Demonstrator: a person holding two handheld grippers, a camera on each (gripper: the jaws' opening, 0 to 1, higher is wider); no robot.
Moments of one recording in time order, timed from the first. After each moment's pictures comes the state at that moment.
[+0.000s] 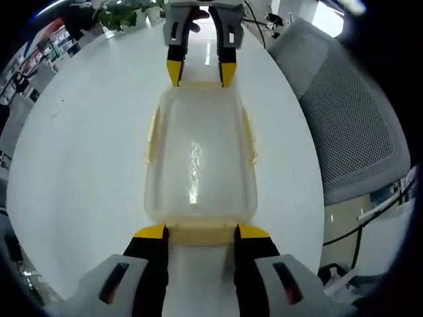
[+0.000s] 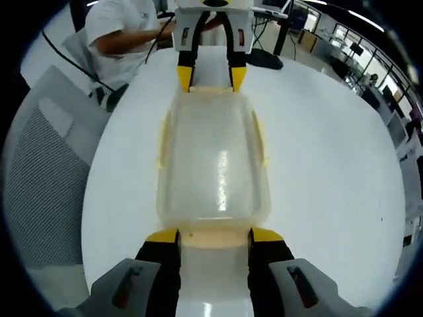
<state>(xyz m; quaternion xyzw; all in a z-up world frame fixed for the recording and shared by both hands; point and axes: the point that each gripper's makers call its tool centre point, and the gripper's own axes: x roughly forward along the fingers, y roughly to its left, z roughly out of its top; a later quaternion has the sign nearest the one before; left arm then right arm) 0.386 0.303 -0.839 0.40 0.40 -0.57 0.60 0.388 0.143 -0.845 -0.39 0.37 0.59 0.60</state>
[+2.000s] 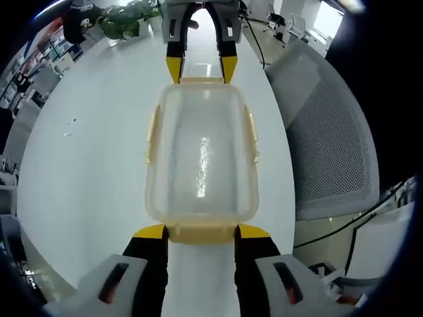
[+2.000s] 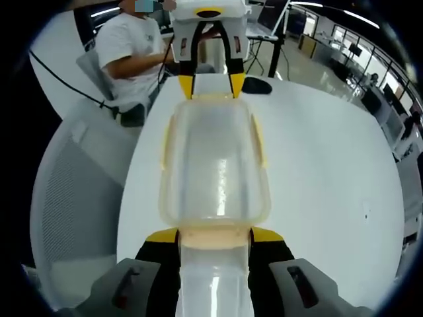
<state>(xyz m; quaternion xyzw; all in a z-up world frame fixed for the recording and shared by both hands) 0.384 0.278 -0.769 0.40 0.41 -0.57 0.59 0.384 0.120 -0.769 -0.37 0.37 0.61 0.59</state>
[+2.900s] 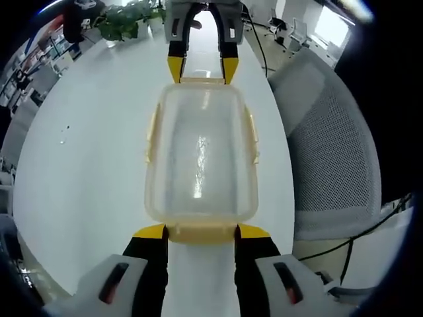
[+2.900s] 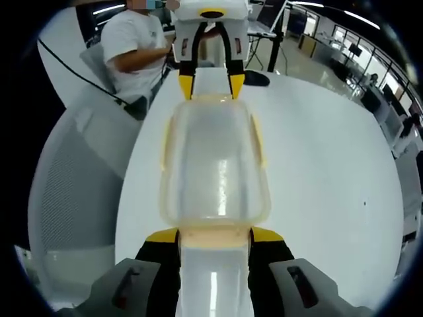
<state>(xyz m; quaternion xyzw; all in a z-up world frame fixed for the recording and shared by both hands) 0.384 0.241 -0.776 0.39 0.41 -0.57 0.59 0.385 0.083 -0.773 -0.37 0.37 0.61 0.59</state>
